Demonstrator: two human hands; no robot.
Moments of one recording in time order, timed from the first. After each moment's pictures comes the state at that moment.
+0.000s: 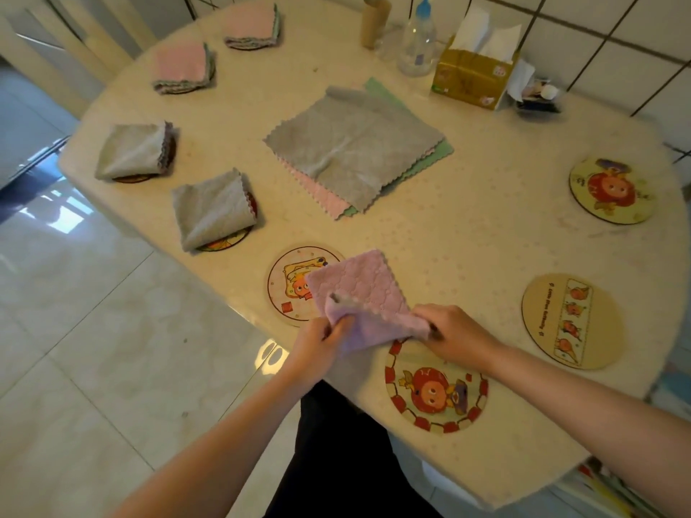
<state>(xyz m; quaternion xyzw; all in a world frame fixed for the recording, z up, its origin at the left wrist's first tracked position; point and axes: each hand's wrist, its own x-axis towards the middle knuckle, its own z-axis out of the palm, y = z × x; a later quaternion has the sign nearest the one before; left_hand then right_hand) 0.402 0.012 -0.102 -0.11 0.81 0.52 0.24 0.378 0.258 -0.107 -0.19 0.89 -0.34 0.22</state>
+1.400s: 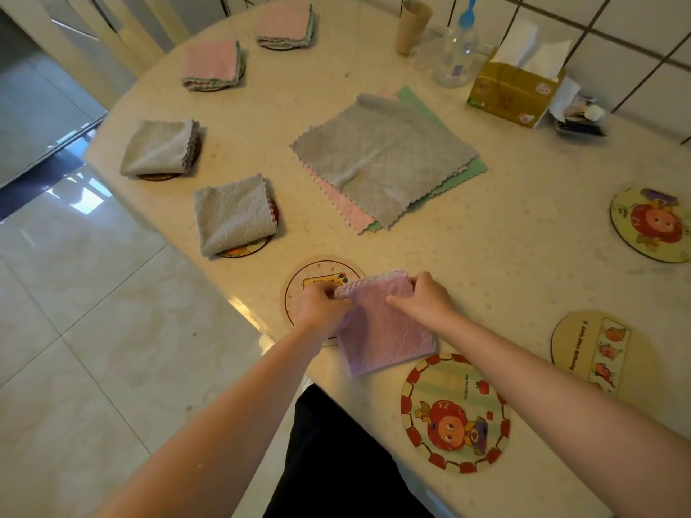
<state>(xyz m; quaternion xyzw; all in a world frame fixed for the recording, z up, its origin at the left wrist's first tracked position) 0.316 0.002 -0.100 -0.29 0.79 0.51 0.20 0.288 0.176 -0.110 0.13 0.91 -0.30 0.26</state>
